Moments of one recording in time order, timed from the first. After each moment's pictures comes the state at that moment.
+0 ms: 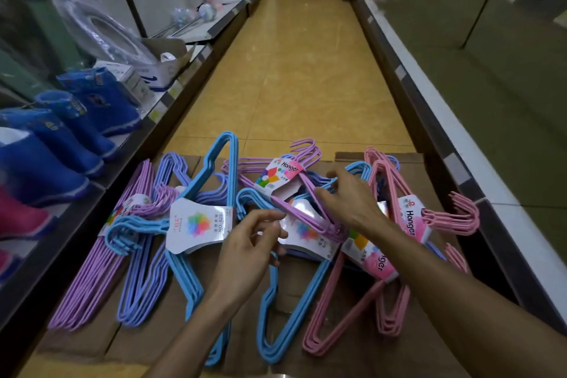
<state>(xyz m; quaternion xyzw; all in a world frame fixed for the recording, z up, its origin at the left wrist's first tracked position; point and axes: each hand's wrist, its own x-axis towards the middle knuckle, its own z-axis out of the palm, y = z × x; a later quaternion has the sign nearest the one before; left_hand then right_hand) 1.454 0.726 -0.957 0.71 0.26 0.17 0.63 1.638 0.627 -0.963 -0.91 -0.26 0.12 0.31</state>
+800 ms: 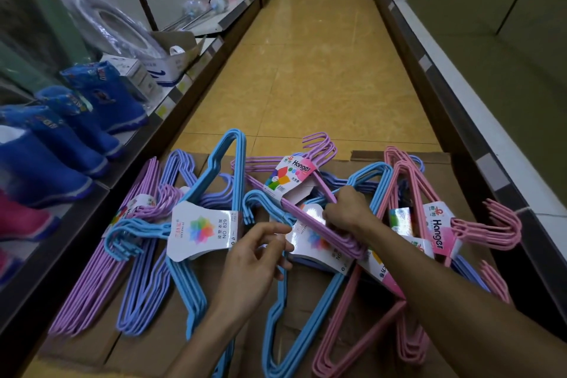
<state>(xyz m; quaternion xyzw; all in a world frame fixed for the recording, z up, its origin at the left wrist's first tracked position) 1.469 0.738 -0.987 0.70 0.30 0.16 0.63 1.669 0.668 -1.017 -0.90 -0.17 0.27 0.30</state>
